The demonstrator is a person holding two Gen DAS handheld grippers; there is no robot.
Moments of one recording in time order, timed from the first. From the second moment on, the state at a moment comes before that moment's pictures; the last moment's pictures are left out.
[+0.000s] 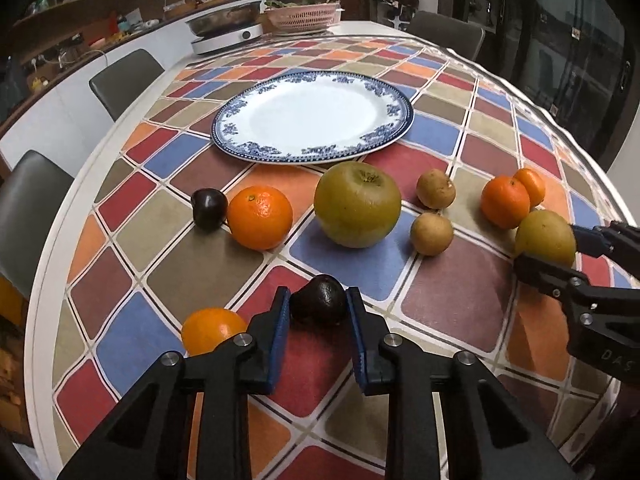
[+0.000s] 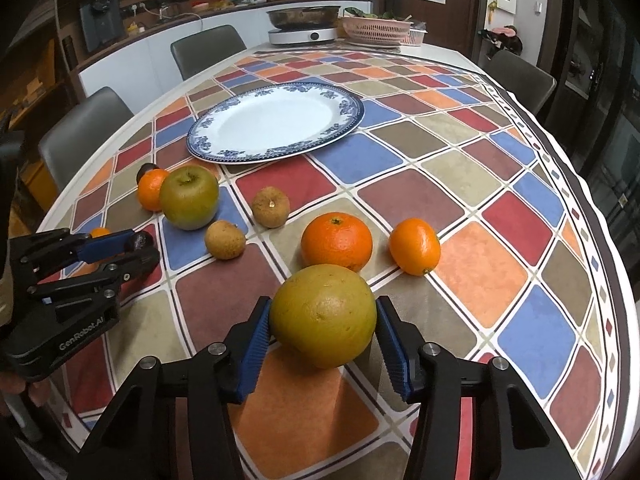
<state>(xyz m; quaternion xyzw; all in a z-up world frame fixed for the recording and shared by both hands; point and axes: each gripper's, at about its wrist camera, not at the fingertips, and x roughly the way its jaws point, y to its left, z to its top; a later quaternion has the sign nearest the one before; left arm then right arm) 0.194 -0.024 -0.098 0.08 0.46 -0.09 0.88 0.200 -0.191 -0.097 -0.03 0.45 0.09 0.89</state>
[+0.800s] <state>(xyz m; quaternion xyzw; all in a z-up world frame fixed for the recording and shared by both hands) 0.220 -0.021 -0.015 0.06 0.37 -0.11 0.92 0.241 -0.177 -0.031 -0.02 0.39 0.17 0.90</state>
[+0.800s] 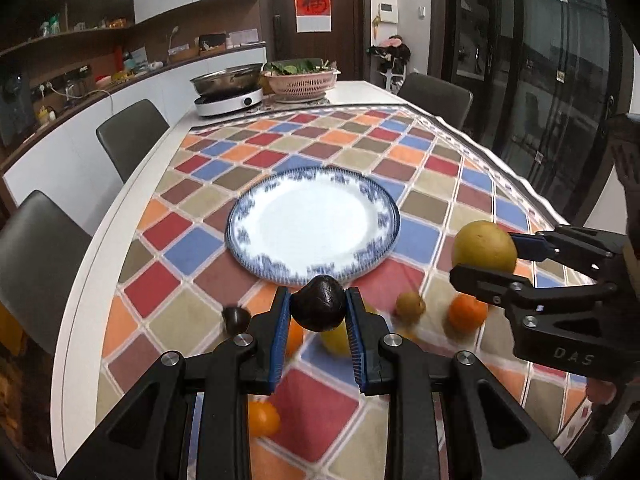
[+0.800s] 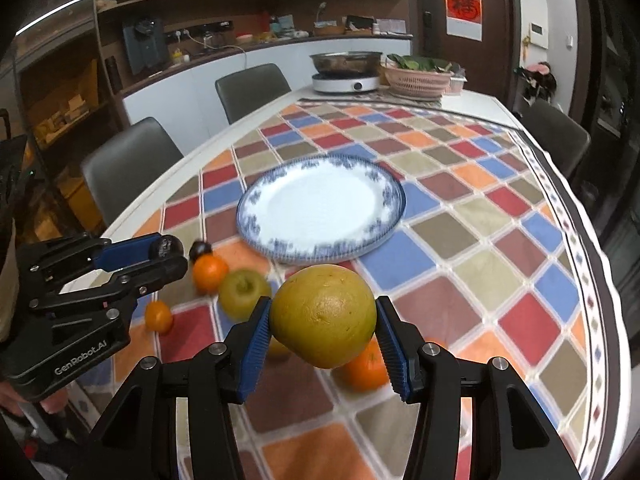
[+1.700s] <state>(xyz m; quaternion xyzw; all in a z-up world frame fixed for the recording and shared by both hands) 0.395 -0.007 -0.050 0.06 0.43 -0.16 0.89 0.412 -0.149 -0.050 -0.06 0.43 0.19 0.88</state>
